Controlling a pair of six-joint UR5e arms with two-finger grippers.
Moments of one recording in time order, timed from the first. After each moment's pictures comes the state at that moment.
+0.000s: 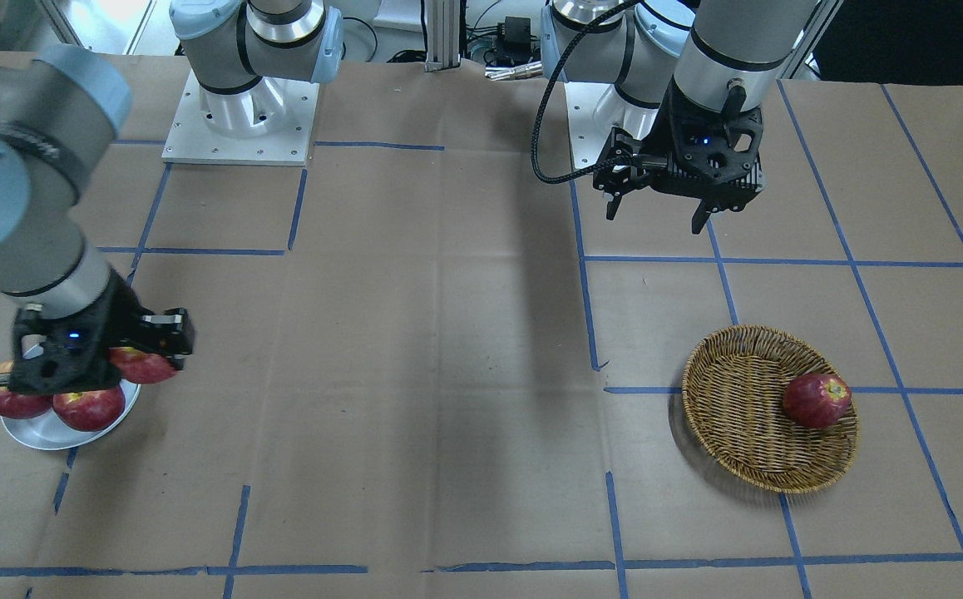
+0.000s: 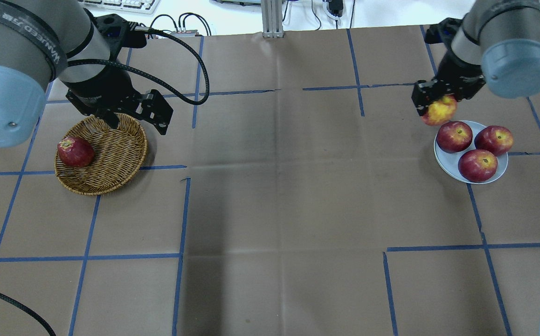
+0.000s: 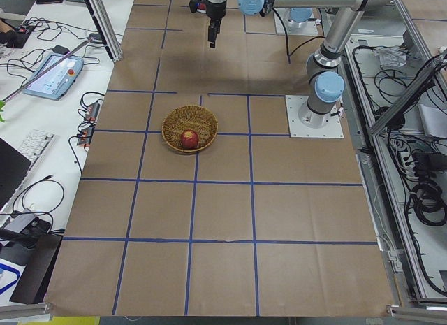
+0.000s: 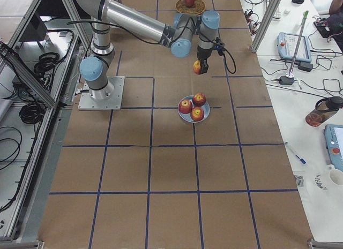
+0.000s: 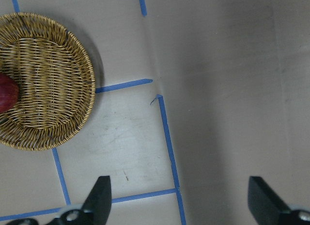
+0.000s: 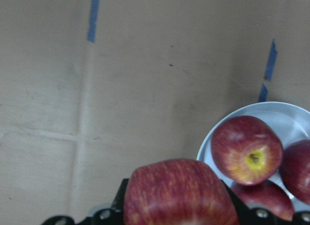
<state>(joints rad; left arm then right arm) -1.59 -1.53 -1.66 -1.48 1.57 0.17 1.30 -1.32 1.69 -1.92 -1.55 -0.46</state>
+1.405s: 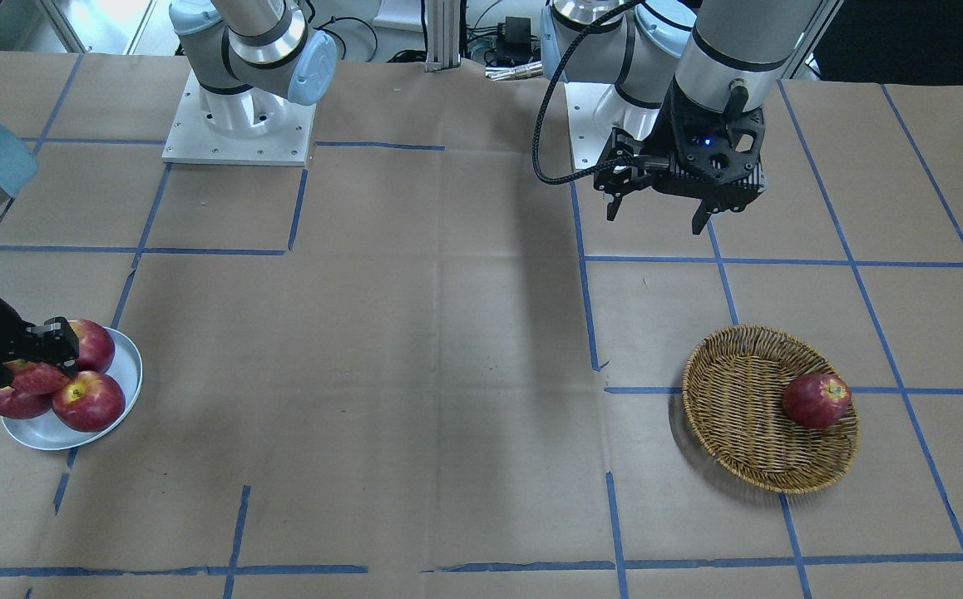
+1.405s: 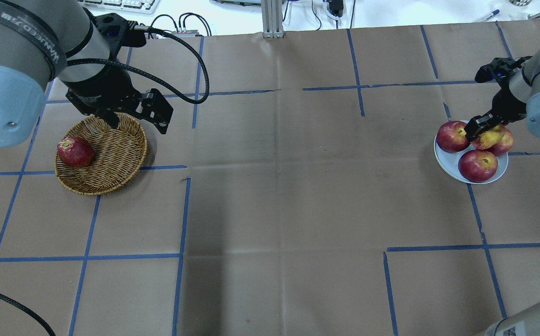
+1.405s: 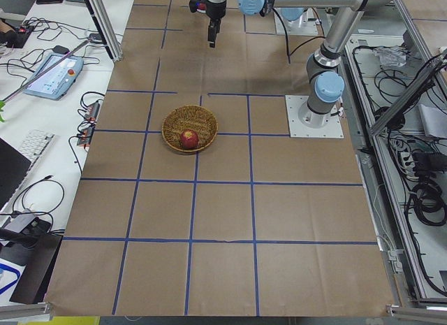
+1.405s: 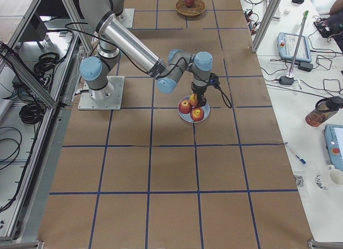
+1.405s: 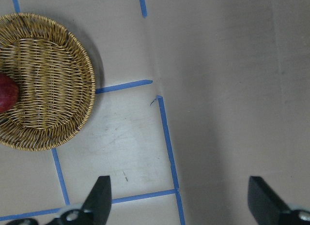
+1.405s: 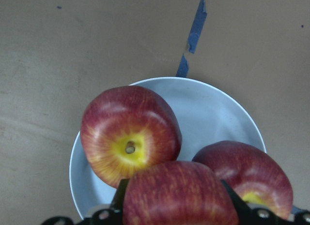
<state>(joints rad) -1.58 -1.53 -1.66 -1.48 1.56 0.16 1.12 -1.25 1.83 -2.19 -1.55 -0.77</state>
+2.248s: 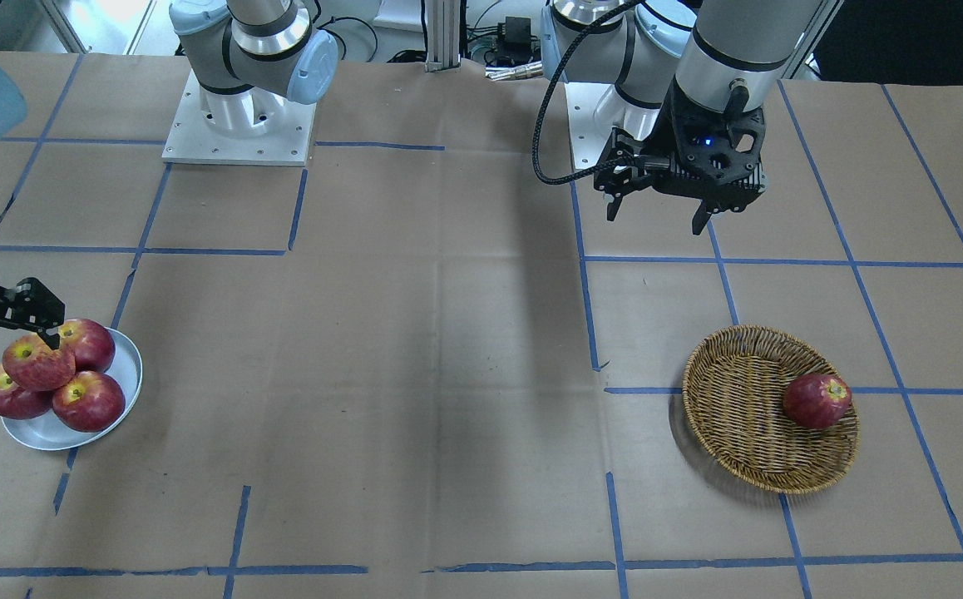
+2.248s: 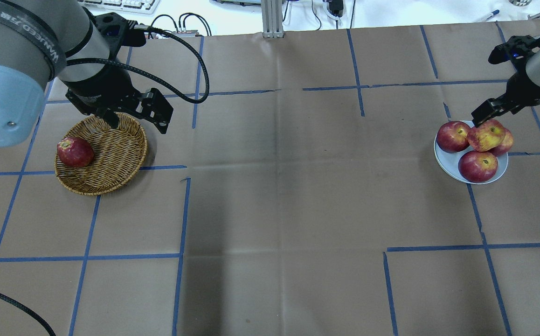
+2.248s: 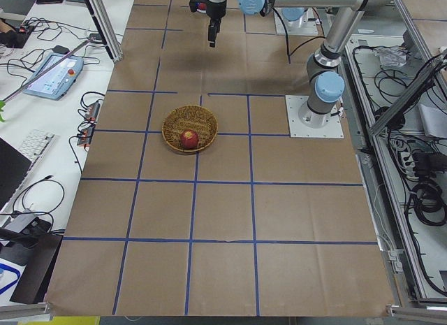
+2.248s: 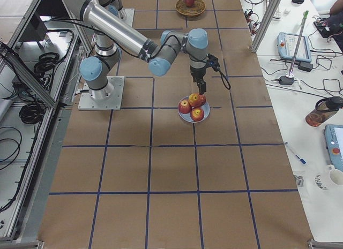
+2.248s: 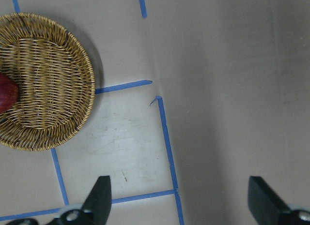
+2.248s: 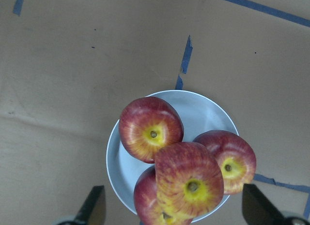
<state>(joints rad) -1.59 -1.53 -1.66 -1.48 1.56 0.16 1.17 -1.45 1.82 -2.07 -1.55 -0.64</state>
